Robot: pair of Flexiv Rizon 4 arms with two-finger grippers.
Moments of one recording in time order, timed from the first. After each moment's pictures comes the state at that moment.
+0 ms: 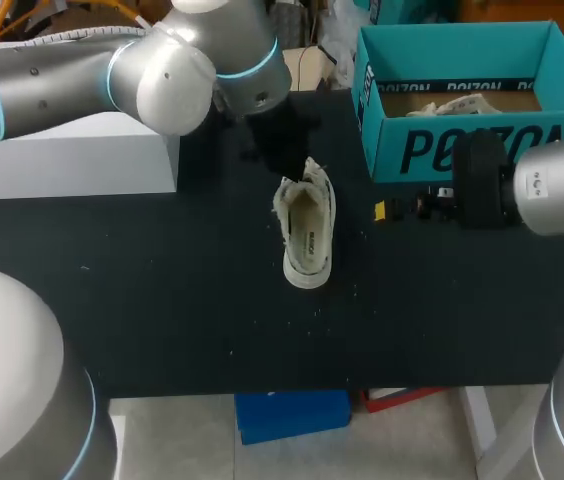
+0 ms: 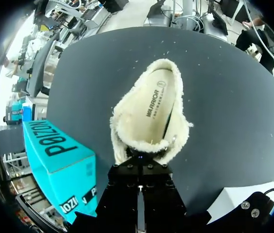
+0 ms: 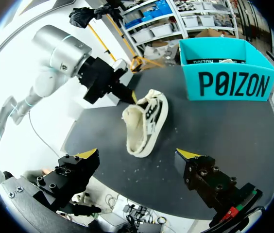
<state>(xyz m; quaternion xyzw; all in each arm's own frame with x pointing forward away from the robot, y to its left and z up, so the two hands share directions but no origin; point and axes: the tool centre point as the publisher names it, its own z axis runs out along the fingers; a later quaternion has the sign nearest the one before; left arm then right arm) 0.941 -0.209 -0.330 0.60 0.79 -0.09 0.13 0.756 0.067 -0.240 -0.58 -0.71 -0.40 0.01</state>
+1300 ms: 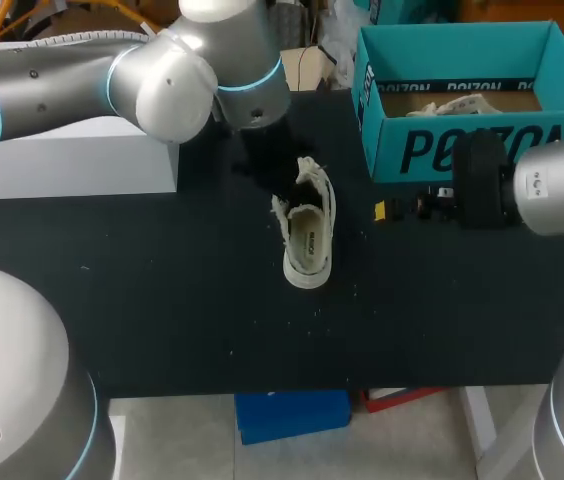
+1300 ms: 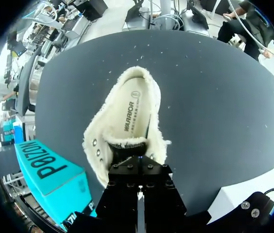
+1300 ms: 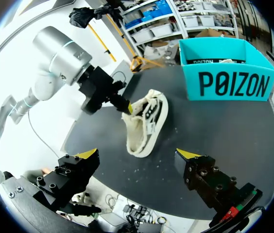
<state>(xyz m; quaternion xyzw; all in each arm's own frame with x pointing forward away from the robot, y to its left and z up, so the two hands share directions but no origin) 0.915 -0.193 -0.353 0.66 0.75 -0.07 0.09 0.756 0.067 -0.240 -0.58 -0.71 -0.40 0.01</state>
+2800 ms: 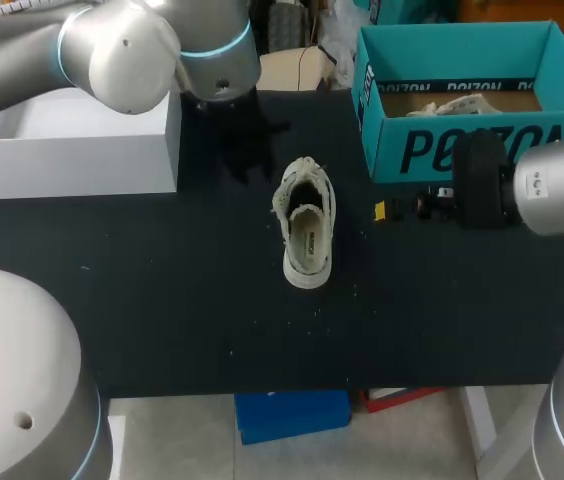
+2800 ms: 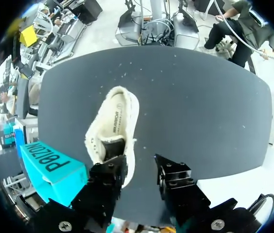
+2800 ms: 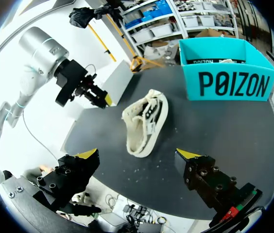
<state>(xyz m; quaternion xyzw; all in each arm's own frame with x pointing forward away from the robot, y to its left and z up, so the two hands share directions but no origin) 0.898 -0.146 -0.289 0.66 0.74 -0.06 0.09 0.756 0.067 -0.240 -0.58 -0.71 -0.40 0.01</state>
